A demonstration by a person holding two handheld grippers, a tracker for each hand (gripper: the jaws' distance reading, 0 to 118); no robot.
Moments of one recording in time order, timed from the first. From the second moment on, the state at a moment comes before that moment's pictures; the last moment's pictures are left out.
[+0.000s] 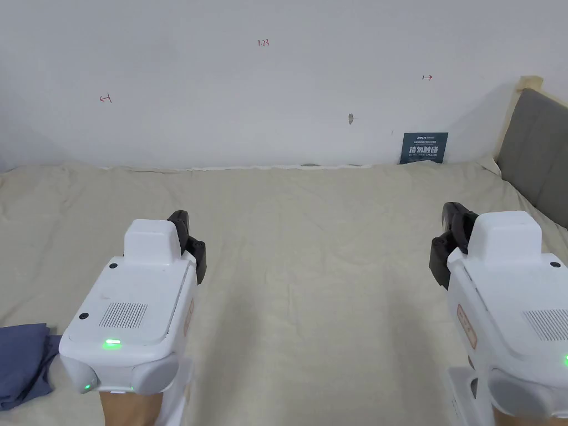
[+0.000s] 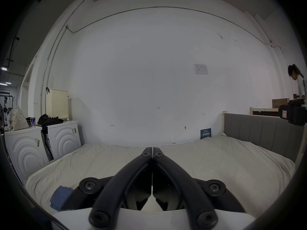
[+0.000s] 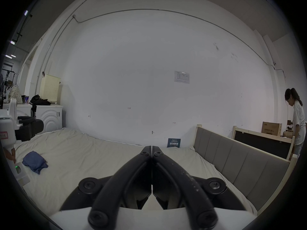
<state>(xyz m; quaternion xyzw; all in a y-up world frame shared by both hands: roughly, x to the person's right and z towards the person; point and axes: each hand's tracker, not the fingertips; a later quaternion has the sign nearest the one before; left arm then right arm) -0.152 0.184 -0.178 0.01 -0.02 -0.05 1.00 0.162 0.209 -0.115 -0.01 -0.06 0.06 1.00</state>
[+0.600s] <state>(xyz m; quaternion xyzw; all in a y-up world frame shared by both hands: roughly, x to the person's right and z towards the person) -0.160 0.185 -0.182 -0.01 -0.03 0.01 1.00 0.162 0.206 -0.116 -0.02 -0.06 0.05 1.00</state>
